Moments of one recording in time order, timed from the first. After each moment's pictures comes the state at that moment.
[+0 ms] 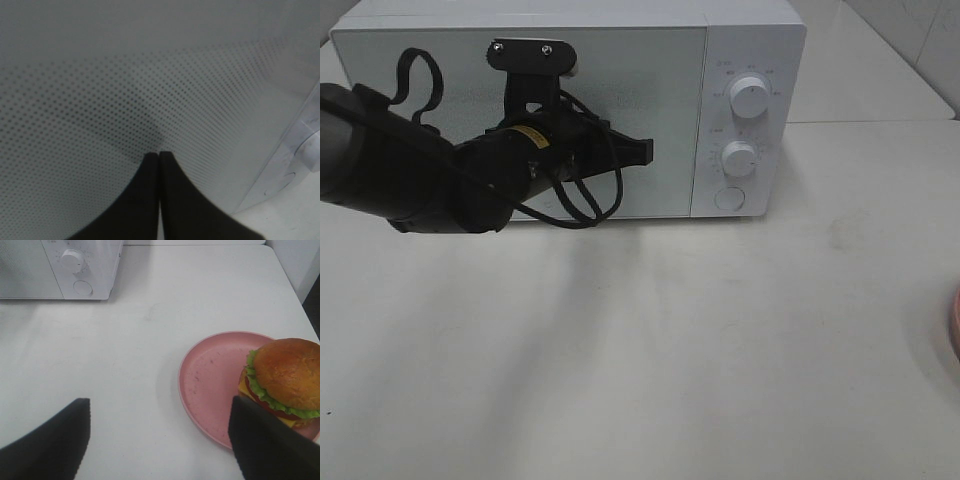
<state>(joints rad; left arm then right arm) -0.69 2.01 -1.05 -0.40 -0.59 0.19 0.11 0.00 -0.51 -0.09 1.04 0.11</state>
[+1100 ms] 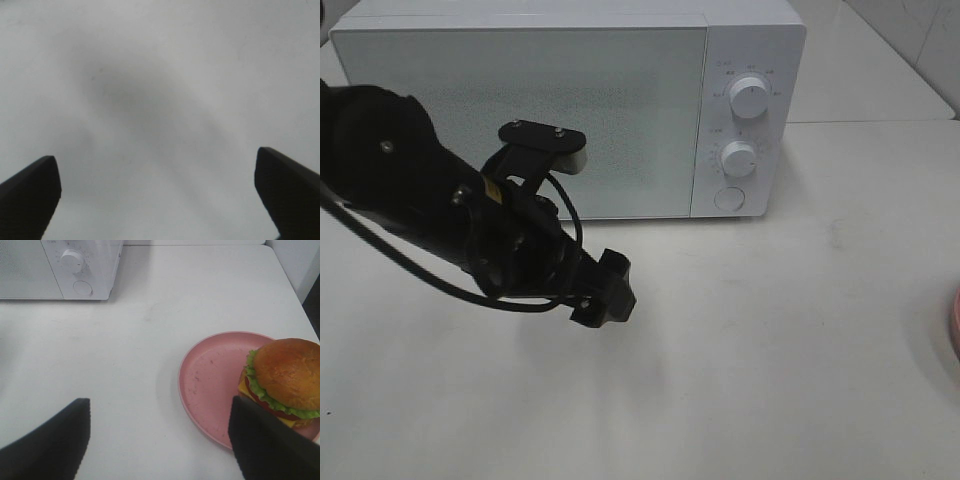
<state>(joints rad) -0.74 1.70 -0.92 -0.29 0.37 0.19 0.11 0.00 -0.51 -0.09 1.04 0.11</state>
